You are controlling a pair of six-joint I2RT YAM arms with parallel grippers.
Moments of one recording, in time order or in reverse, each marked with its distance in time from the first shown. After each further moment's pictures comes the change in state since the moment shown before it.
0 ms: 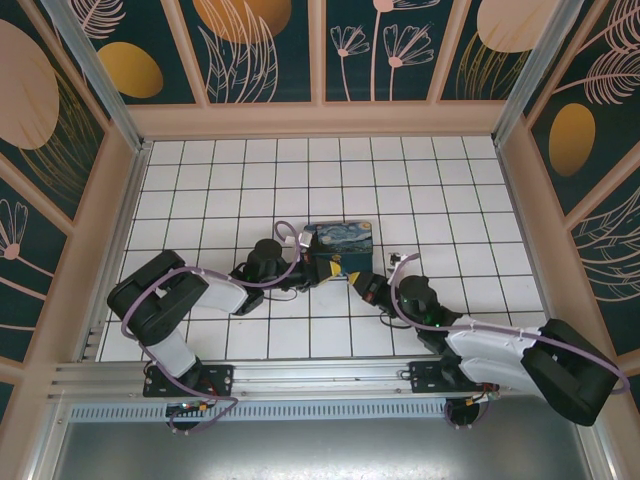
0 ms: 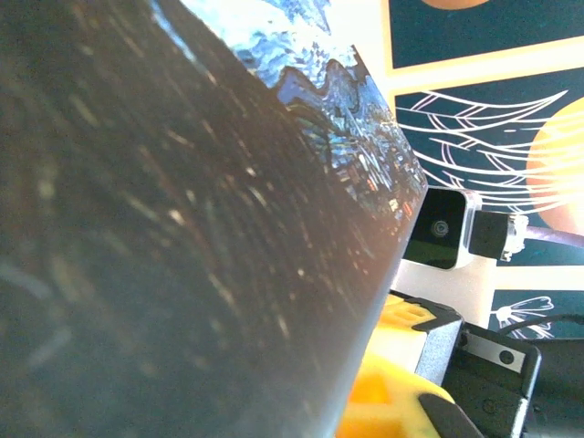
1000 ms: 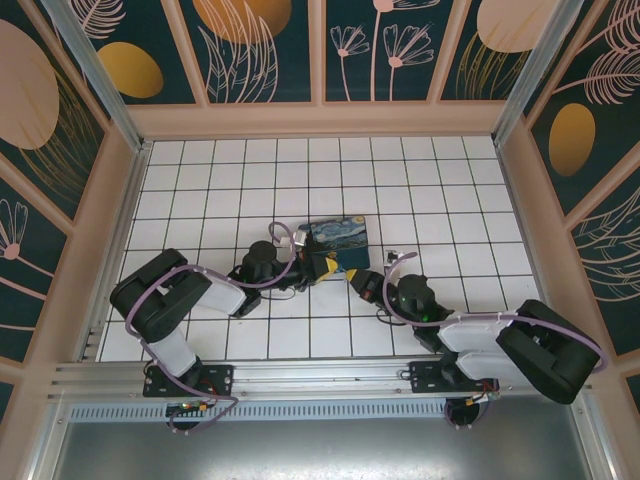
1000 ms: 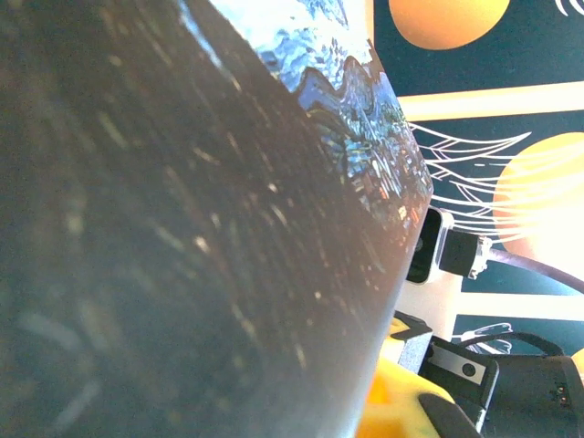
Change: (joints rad) left arm 0.018 0.026 -0.035 0.116 -0.014 -0.110; right arm -0.008 0.175 -0.004 0.222 -0.023 -0.005
